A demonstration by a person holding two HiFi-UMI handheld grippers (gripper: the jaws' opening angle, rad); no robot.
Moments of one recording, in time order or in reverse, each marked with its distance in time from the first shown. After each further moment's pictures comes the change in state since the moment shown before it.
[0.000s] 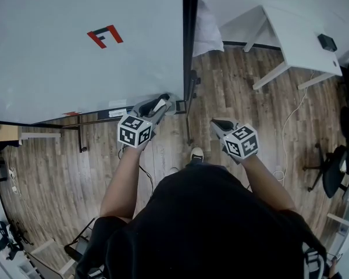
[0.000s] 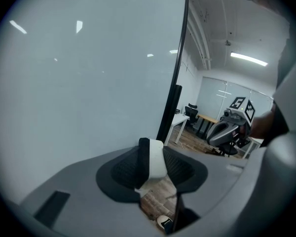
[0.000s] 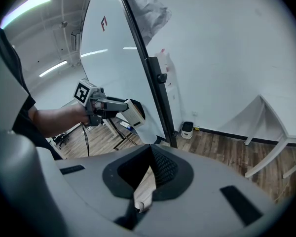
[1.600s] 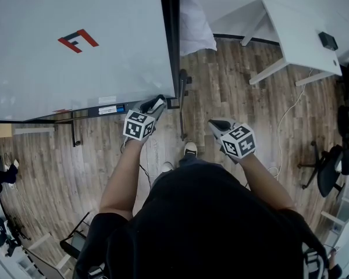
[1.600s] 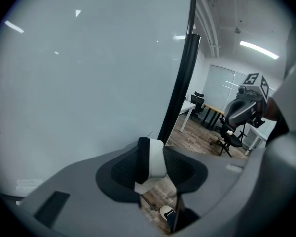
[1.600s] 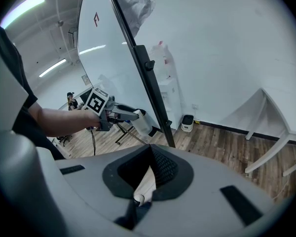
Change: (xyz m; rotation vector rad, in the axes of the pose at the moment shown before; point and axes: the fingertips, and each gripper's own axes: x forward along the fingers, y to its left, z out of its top) left arm 0.072 0.019 -0.074 -0.027 0.138 0.055; right arm 0.004 -0.030 -0.027 0.013 0.075 0.028
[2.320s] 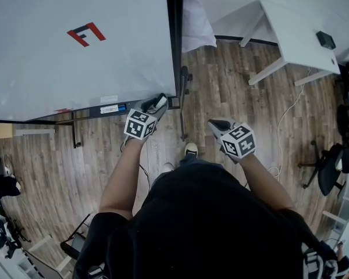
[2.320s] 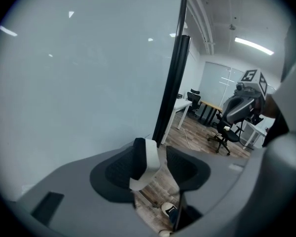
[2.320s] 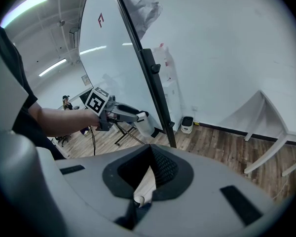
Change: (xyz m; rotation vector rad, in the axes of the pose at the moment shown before) left arm -0.011 -0.012 0.003 0.053 0.020 -0.023; right arm -0.008 0.014 0.001 -0.007 -0.020 -0.014
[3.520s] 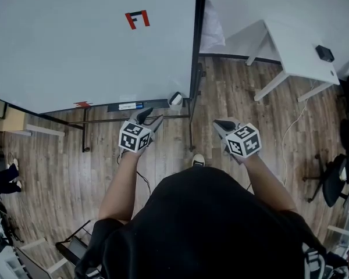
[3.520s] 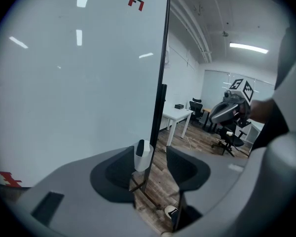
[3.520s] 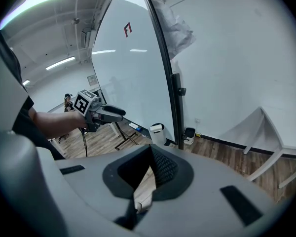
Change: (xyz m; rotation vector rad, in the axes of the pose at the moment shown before) left arm -0.147 -0.026 -0.002 0.021 -0.133 0.074; right arm -0.038 0.073 0.023 -0.088 -0.094 -0.021
